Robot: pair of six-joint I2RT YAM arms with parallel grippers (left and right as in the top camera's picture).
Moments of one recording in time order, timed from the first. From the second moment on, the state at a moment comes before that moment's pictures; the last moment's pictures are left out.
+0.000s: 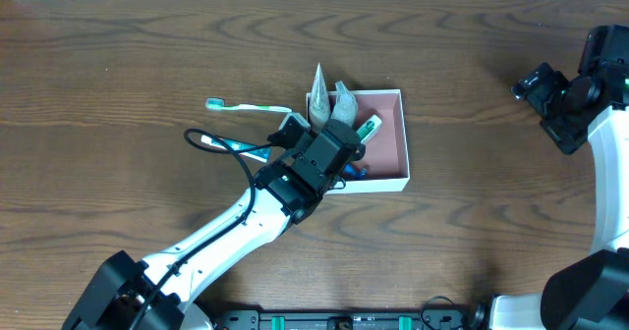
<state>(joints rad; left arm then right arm) -0.77 1.50 0.93 -0.24 -0.22 -1.59 -0.26 1.59 1.44 -1.01 -0.05 0.64</state>
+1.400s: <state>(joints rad) -0.51 1.27 0.94 -0.71 -0.48 -1.17 -0.26 1.59 1.44 -1.01 -0.05 0.64</state>
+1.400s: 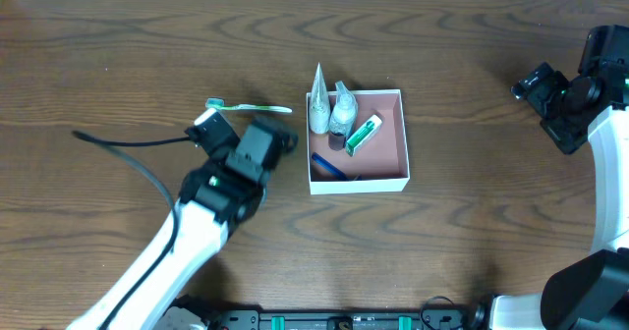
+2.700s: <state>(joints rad) -0.15 1.86 1.17 -0.79 -0.04 -1.16 -0.26 1.59 1.44 -1.01 -0.05 0.64</state>
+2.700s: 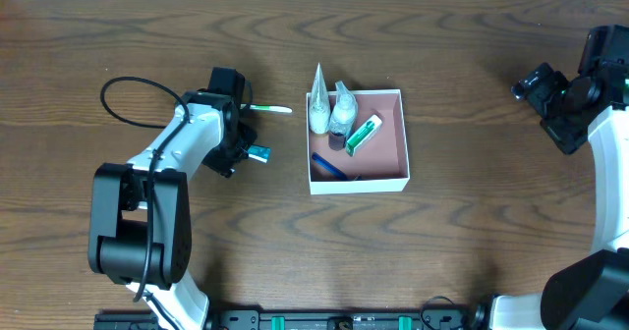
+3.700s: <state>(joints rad) -0.11 1.93 1.19 -0.76 -0.03 -1.07 -0.26 1.59 1.44 -1.01 -0.05 0.64</state>
